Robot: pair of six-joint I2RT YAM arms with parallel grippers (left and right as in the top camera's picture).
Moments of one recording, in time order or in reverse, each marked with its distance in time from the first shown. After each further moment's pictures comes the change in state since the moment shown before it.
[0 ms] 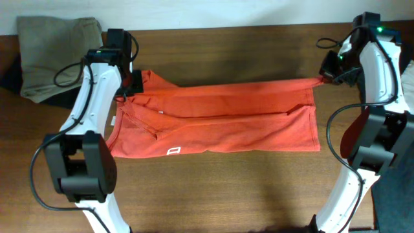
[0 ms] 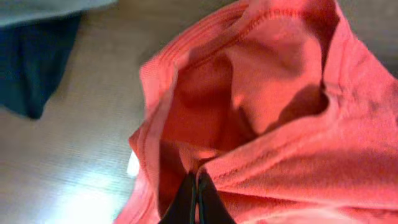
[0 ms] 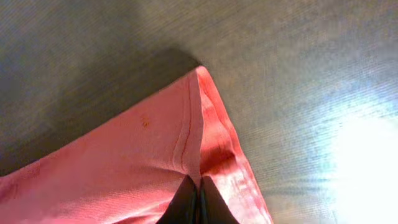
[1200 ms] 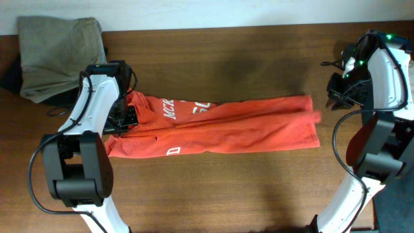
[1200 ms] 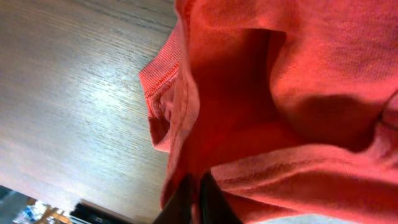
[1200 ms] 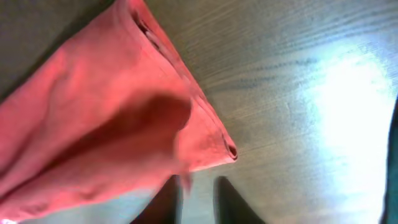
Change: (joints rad) left arm 0.031 -0.031 -0.201 -0.289 -0.056 -0.161; right arm -0.036 -0.092 -0.141 -0.228 0.065 -0.069
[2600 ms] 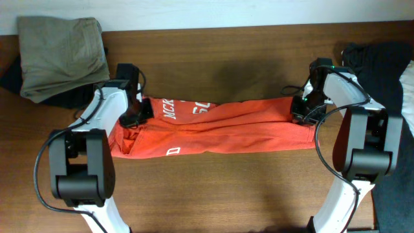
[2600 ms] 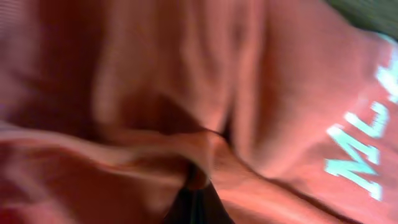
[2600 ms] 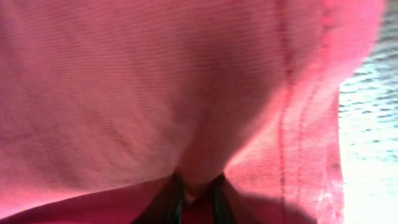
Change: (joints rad) left arm -0.026 -0.002 -0.195 0.540 0.247 0.021; right arm 0.182 -0.038 -0.486 0.491 -0.002 0.029
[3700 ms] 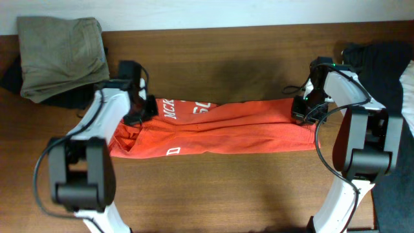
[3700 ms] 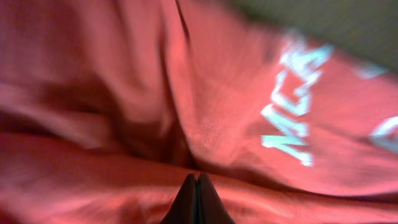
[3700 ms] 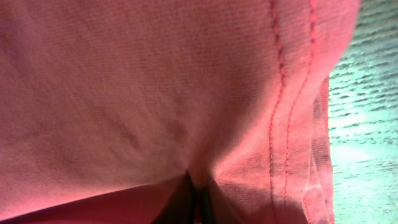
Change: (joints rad) left arm -0.039 -0.048 -0.009 0.005 0.066 0.000; right arm -0.001 0.002 0.031 -0.045 0.019 0.006
